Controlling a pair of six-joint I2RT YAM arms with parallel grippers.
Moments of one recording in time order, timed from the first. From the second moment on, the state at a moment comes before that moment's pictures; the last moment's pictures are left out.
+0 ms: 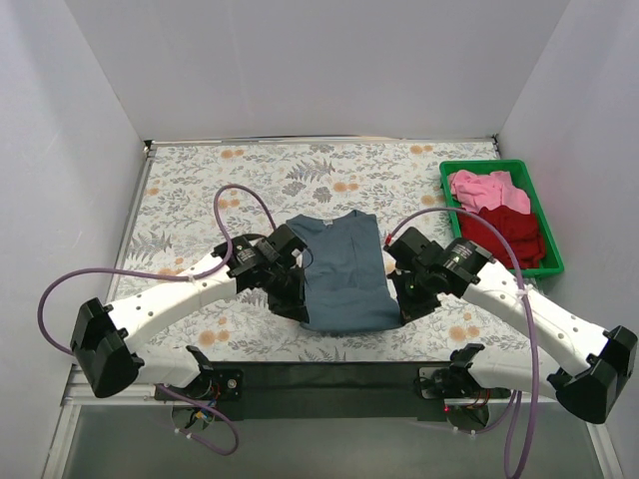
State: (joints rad) left arm -0.91 1.29 1.04 -0.95 0.26 -0.89; right arm 0.85 1.07 1.00 -1.22 -0.09 0.52
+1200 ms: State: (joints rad) left arm -0.47 1.64 1.22 -0.69 0.17 -0.74; right arm 0.51 1.69 1.54 -1.07 0.01 0.16
